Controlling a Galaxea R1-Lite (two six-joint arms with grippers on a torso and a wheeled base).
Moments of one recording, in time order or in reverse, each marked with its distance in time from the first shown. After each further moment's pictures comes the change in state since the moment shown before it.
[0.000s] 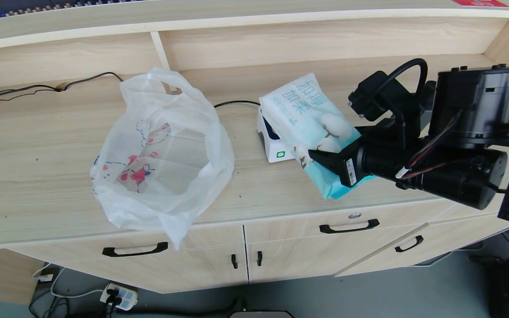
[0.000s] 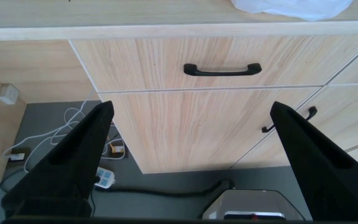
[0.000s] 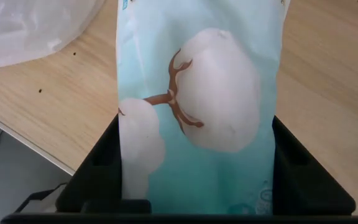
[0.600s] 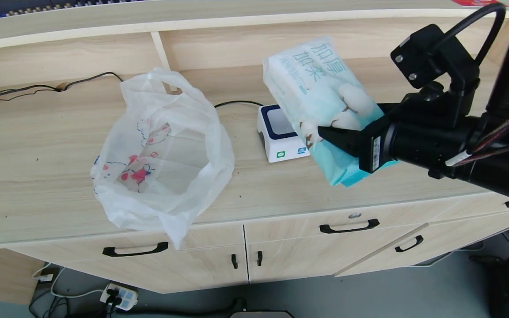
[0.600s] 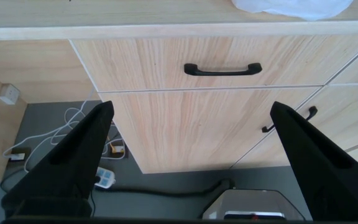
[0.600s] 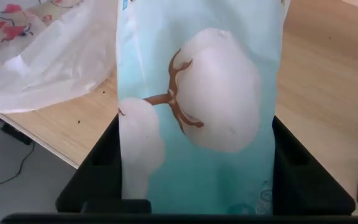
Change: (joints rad) left arm -0.001 0.000 0.000 0.000 0.000 0.001; right arm 0.043 -0.107 -0.010 0.005 -0.001 0.050
